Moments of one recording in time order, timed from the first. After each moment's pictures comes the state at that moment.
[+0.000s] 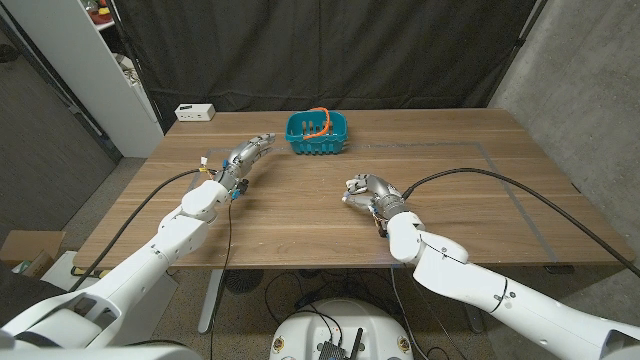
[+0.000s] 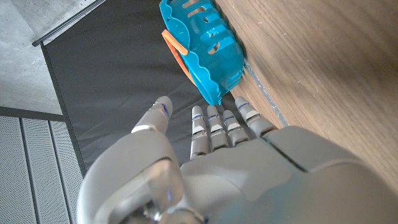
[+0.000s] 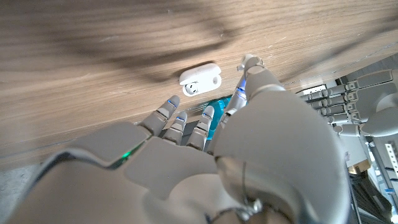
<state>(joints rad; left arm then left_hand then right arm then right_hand) 0.82 0.61 0.41 -1.29 -0.50 -0.31 -0.04 0.50 0.15 0.54 -0.13 0.19 0.33 -0.03 0.20 0.21 0.19 -0.02 0.25 0.31 0.10 -0.03 0.18 0.17 0.18 0.05 0.21 0.18 -0.90 -0.69 -0.85 -2.10 -0.19 -0.72 -0.34 1.02 0.06 0.31 -0.13 0.19 1.02 -0.18 0.26 0.23 0.29 -0.18 0.20 0.21 0.03 -0.03 0.20 0.18 0.17 0.02 0.19 0.16</state>
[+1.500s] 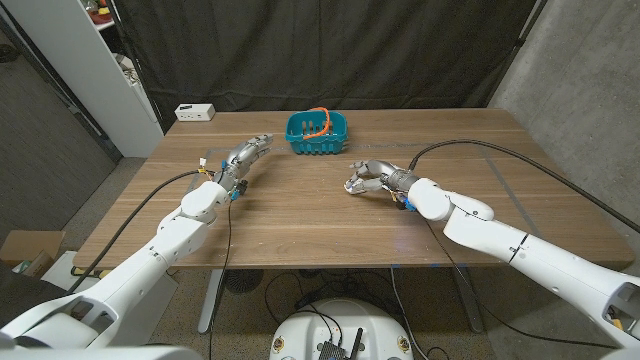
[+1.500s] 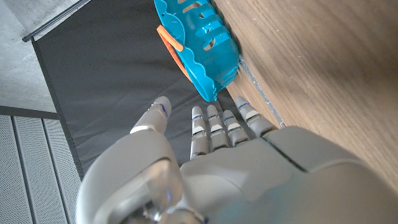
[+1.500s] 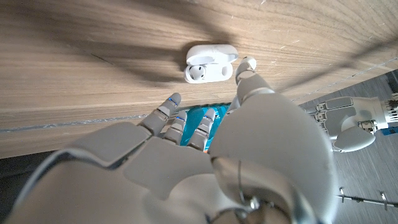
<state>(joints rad) 0.84 0.62 0.40 -1.31 -0.49 -0.28 0.00 0.49 0.15 0.53 -0.13 0.19 0.32 -0.03 0.20 0.20 0.19 -0.02 0.25 0.32 0.10 -0.03 0.18 0.17 0.18 0.05 0.21 0.18 -0.73 -0.77 -0.77 -1.83 -0.24 -0.27 0.05 1.03 0.10 0.30 -0.14 0.19 1.03 -0.22 0.25 0.24 0.27 -0.21 0.19 0.21 0.05 -0.04 0.20 0.18 0.20 0.00 0.19 0.17</state>
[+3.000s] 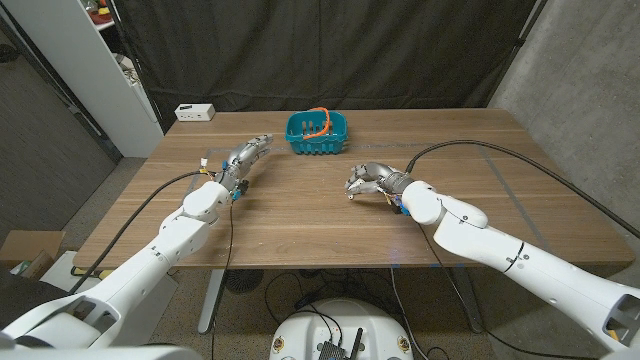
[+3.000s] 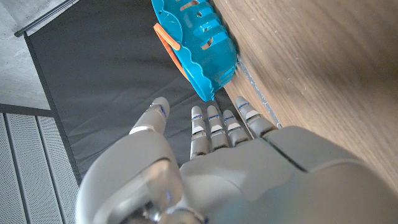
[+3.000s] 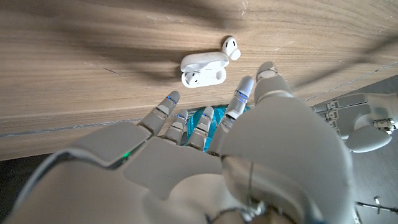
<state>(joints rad) 0.83 0.61 0.40 -1.31 -0.49 -0.27 0.01 0.48 0.14 0.52 -0.14 0.19 0.33 -0.04 0.20 0.20 0.19 -0.02 0.25 0.32 0.10 -0.03 0.18 0.17 0.18 0.05 0.21 0.18 -0.83 -0.72 -0.78 -2.01 -0.29 -0.56 -0.01 0.90 0.01 0.20 -0.13 0.19 0.94 -0.17 0.23 0.27 0.29 -0.12 0.21 0.21 0.08 -0.04 0.21 0.18 0.23 0.07 0.19 0.17</state>
